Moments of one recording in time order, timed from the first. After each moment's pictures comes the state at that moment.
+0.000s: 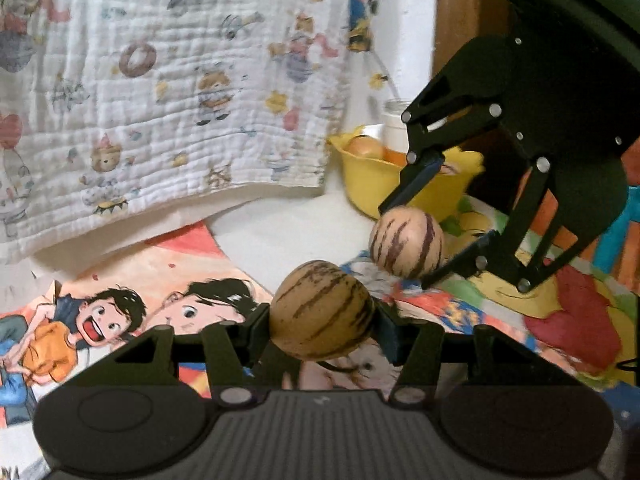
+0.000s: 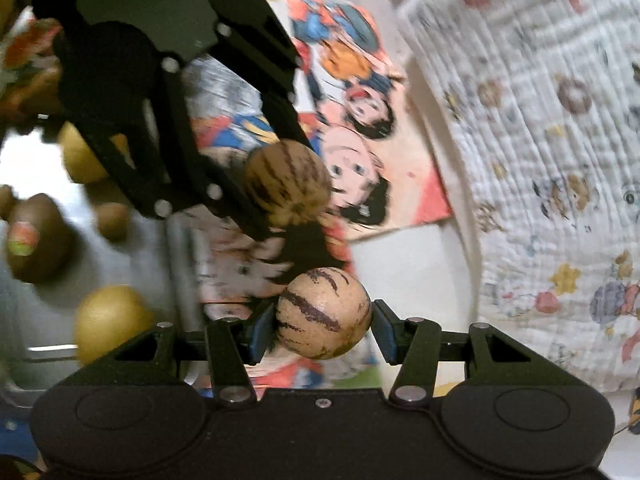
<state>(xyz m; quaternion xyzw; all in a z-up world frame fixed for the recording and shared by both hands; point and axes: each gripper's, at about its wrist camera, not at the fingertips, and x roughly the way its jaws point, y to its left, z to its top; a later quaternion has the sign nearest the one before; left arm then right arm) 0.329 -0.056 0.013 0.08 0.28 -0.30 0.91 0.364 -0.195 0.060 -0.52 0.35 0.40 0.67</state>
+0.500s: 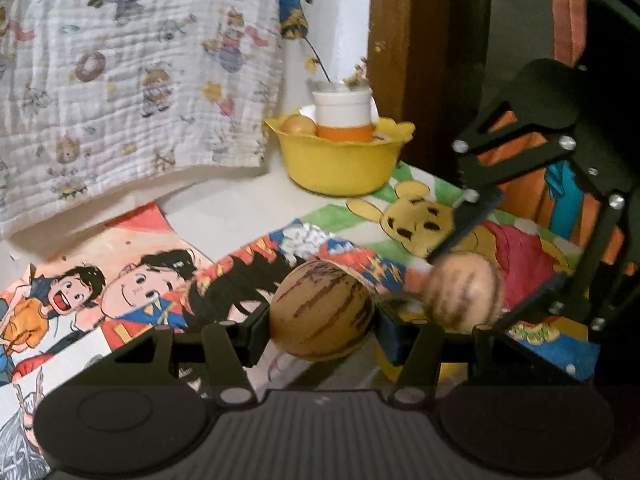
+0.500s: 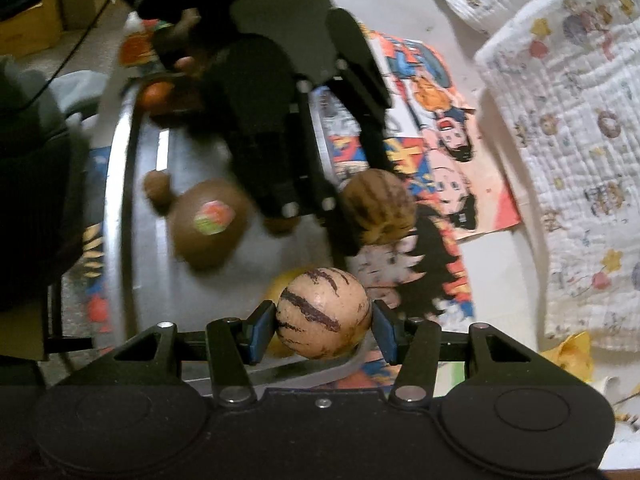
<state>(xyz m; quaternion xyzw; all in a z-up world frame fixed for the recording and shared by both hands) 0.272 -0.074 0.008 0.11 0.30 -0.34 0.89 0.241 -0.222 0.055 -0.48 0.34 0.45 0.67</state>
